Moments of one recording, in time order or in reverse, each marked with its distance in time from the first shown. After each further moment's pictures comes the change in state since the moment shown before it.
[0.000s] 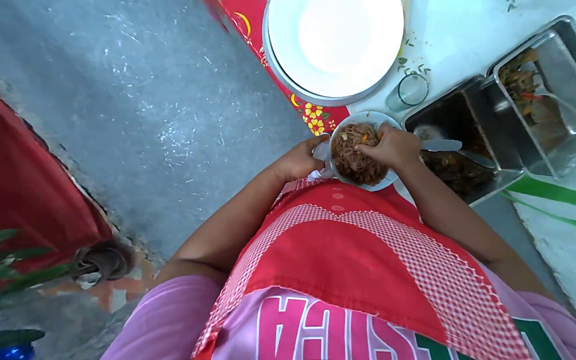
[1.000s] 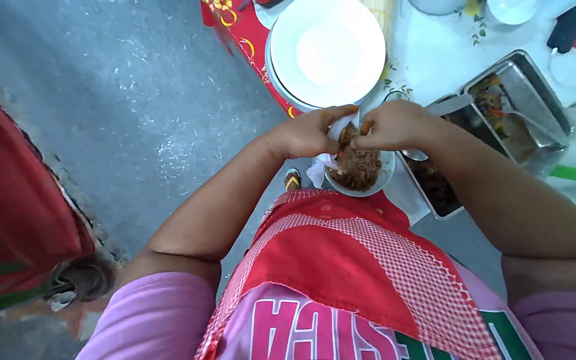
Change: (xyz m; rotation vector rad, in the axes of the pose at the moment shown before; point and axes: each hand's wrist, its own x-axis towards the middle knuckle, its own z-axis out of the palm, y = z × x) left_hand -0.038 0.116 -0.011 0.183 -0.106 0.251; right_hand -0.042 -0.036 -0.127 -0.122 -0.181 -0.458
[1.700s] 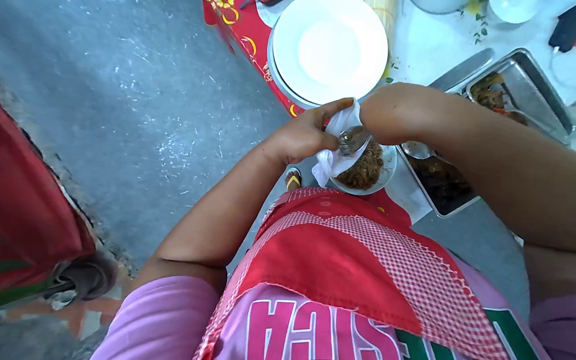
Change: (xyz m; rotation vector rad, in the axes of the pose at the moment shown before) left_hand -0.008 -0.017 0.008 -0.283 0.084 0.117; right_hand -0.015 -0.062 -0.035 -0.453 -0.150 -0.032
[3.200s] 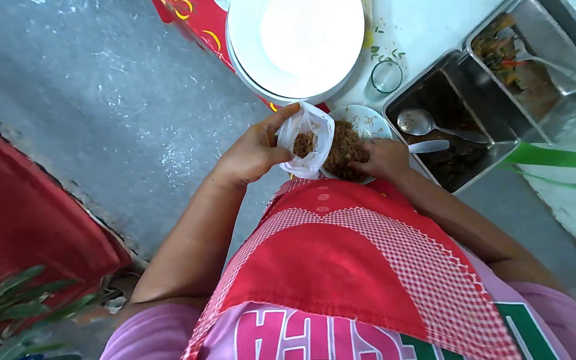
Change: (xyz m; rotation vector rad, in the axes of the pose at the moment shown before) left_hand -0.022 -0.023 -0.023 0.021 0.084 -0.091; right_hand 0.061 0.023 0.236 0.564 0.337 0.281
